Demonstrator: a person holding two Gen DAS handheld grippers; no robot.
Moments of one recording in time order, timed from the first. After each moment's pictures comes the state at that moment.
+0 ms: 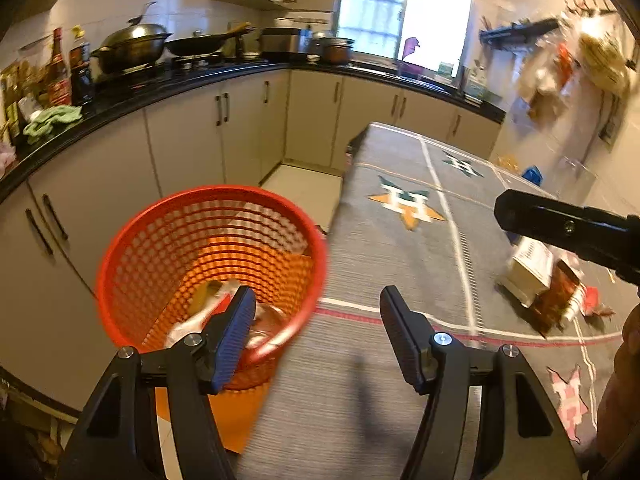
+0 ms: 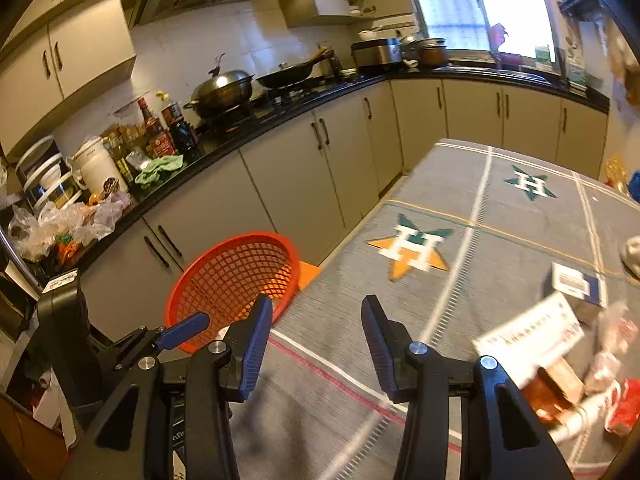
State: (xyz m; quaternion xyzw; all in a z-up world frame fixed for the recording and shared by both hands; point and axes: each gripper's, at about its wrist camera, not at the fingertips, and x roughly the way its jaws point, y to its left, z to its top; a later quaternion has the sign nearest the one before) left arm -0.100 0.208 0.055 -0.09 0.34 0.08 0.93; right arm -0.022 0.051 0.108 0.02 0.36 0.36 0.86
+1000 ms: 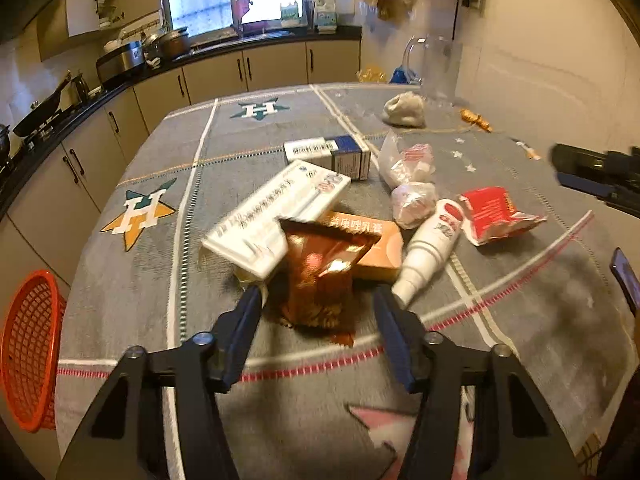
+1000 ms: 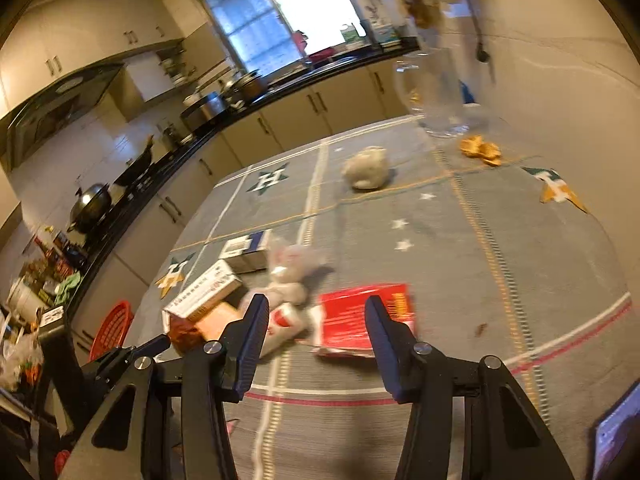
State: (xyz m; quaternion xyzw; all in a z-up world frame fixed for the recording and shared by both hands) left arm -0.029 -0.012 0.039 0.06 0.41 -0.11 0.90; right arm -0.032 -0.268 0.084 0.18 0.37 0.12 0.90
